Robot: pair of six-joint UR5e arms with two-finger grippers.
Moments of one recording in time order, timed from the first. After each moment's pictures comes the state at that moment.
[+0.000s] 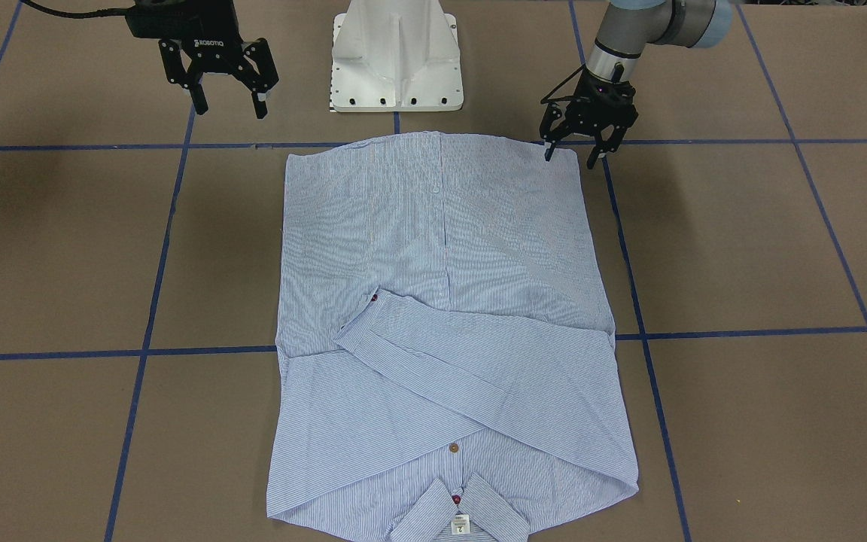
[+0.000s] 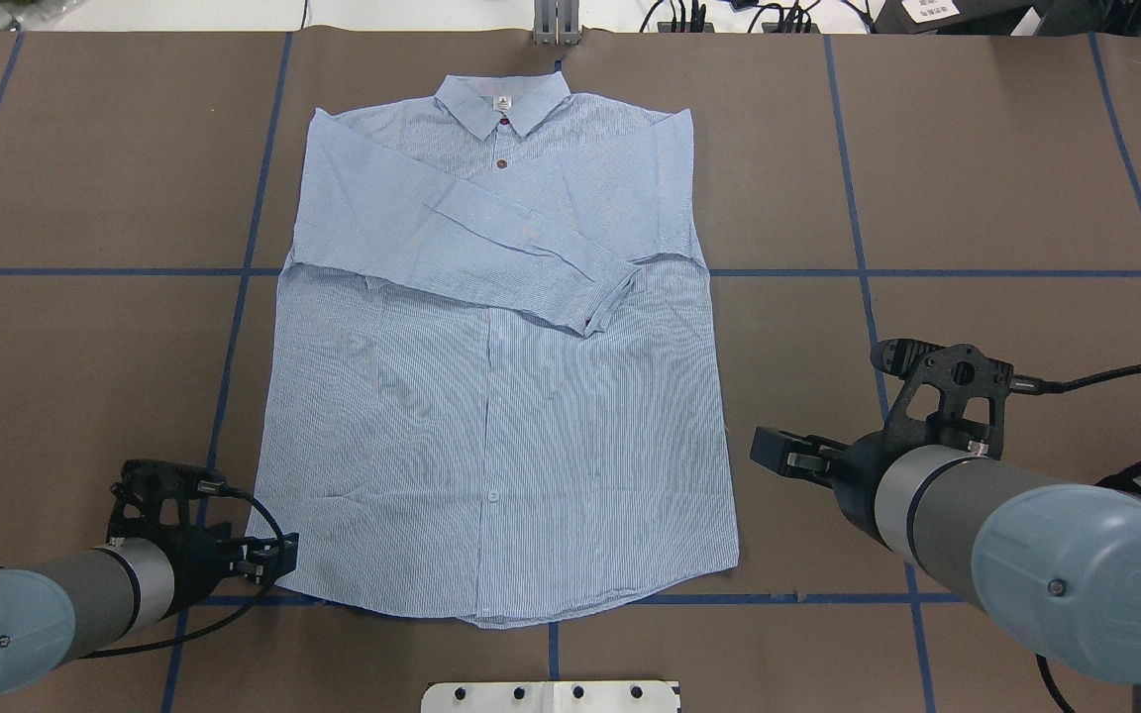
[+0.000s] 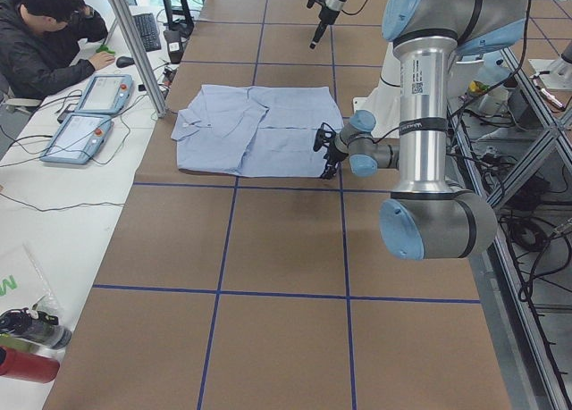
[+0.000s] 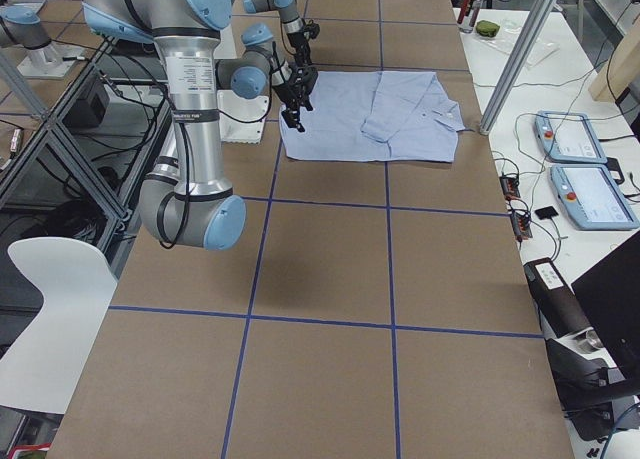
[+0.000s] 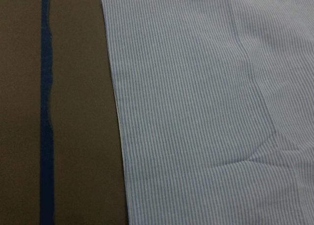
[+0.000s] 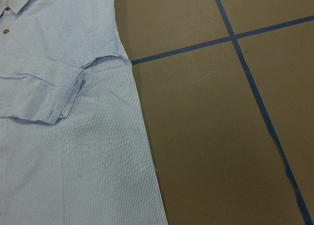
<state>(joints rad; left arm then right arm) -0.17 -1.45 -2.02 -2.23 -1.38 -1.30 0.26 -1.42 2.43 -1.73 1.35 1.62</state>
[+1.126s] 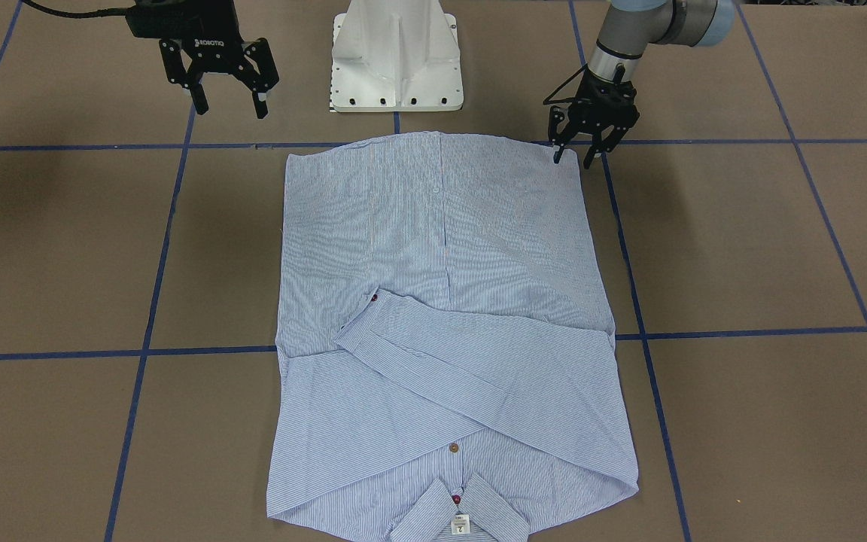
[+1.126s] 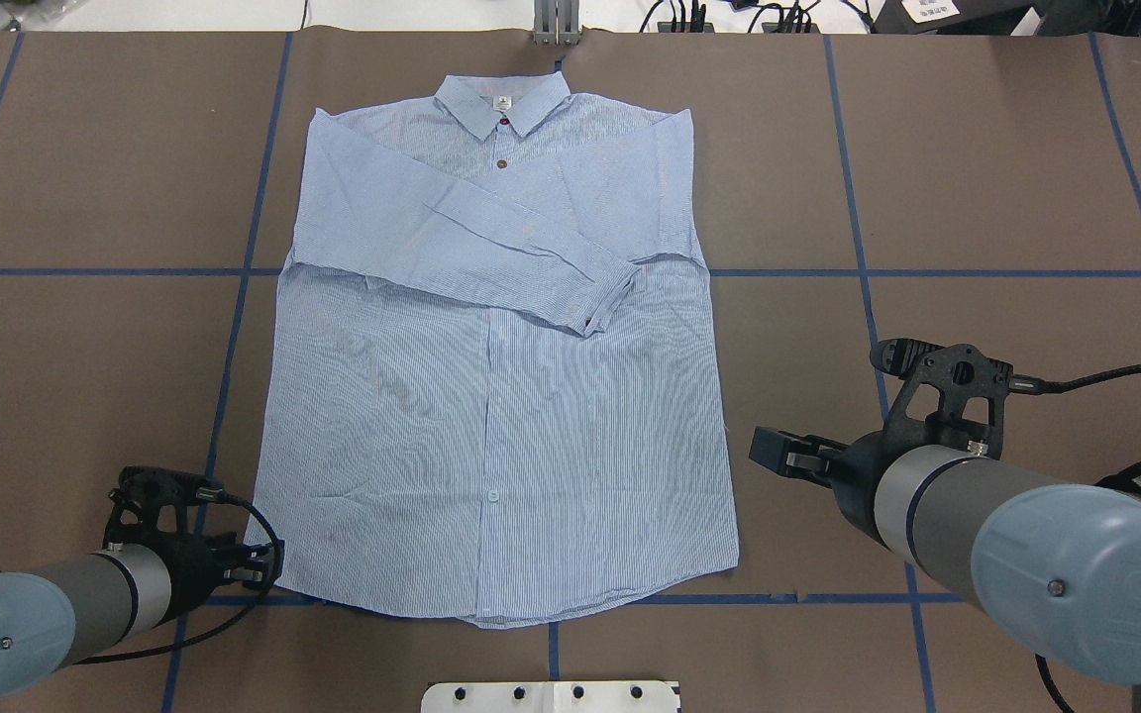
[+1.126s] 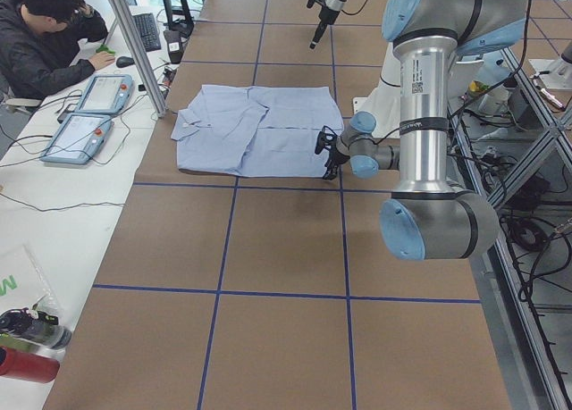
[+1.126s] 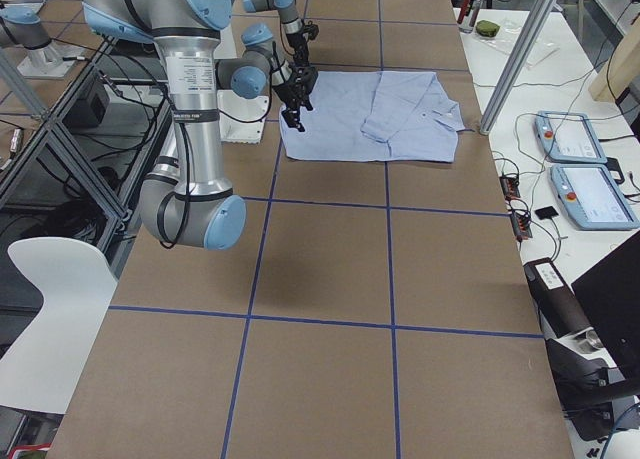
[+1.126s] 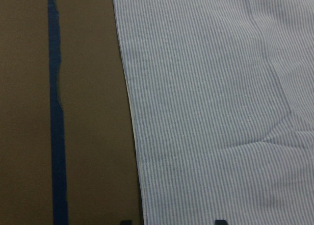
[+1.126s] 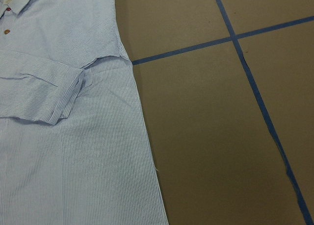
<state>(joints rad) -0.16 -1.44 -2.02 -2.21 -1.40 -1.30 0.26 -1.42 2.43 -1.73 1.35 1.62</state>
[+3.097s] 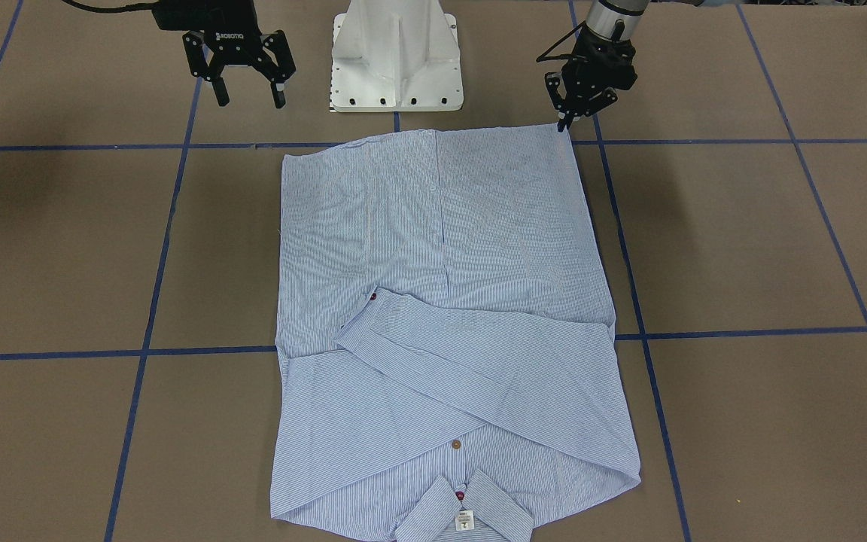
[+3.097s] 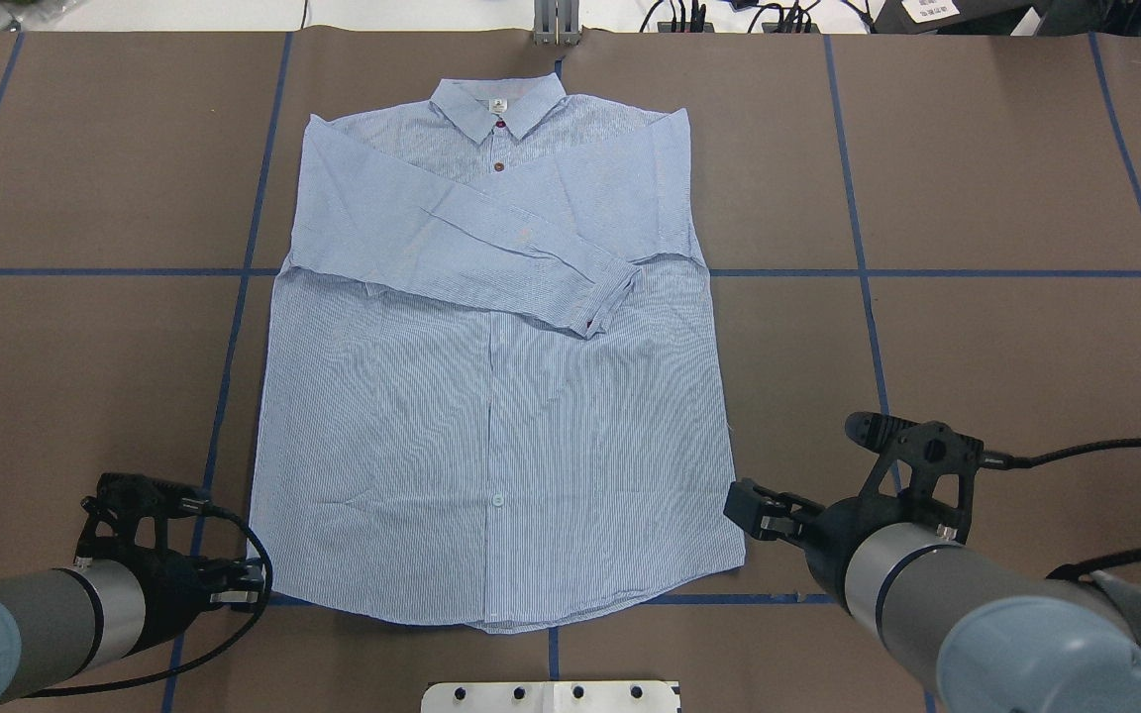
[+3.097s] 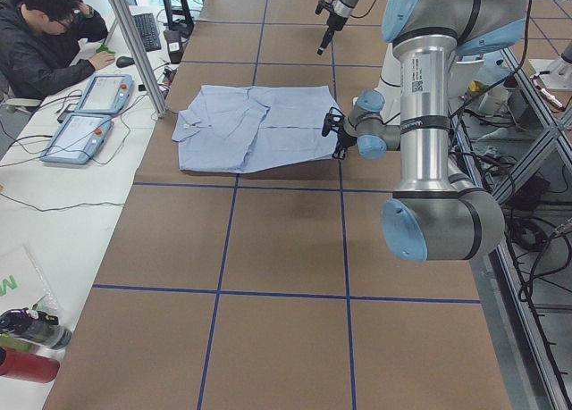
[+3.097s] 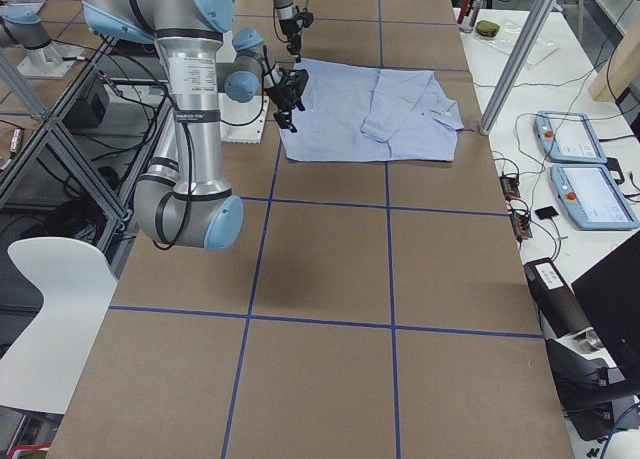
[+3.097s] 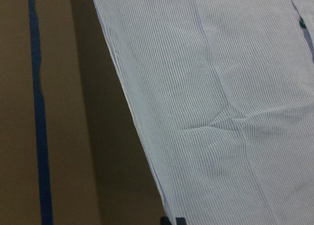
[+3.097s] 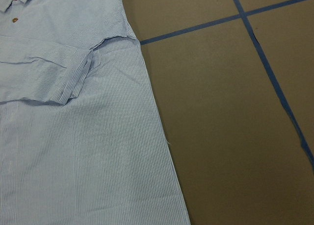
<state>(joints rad) -0.14 -1.41 -2.21 -2.08 -1.44 -1.30 0.08 -1.45 2.41 -1.67 1.17 1.75</state>
